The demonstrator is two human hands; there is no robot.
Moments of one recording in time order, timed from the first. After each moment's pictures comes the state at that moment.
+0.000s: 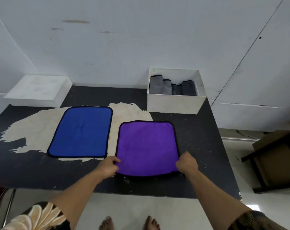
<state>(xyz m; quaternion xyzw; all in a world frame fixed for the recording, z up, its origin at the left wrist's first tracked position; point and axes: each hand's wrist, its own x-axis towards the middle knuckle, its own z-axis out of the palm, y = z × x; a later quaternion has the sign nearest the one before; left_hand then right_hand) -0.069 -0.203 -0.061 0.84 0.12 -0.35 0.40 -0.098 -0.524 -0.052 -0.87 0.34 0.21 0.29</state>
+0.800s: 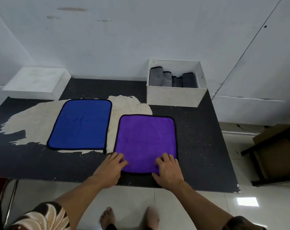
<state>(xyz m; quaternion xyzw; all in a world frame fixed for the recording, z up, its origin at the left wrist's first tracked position) -0.110 -0.202 -0.079 0.94 -0.33 -0.11 0.02 -0.154 -0.471 -0.071 -0.98 -0.06 0.15 0.09</state>
